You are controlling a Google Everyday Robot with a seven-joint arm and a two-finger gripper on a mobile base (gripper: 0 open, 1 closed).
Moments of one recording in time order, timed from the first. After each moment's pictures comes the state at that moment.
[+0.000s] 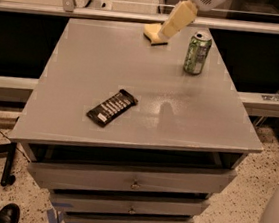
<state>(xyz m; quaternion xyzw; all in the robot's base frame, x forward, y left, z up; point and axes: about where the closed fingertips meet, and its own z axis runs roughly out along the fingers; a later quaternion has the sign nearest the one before) 0.710 -0.085 1.010 -0.55 0.74 0.01 0.39</state>
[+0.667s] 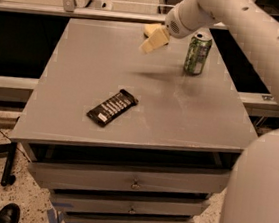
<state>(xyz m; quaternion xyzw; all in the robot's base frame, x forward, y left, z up) 0.780 -0.059 0.908 -0.44 0.81 0.05 0.39</state>
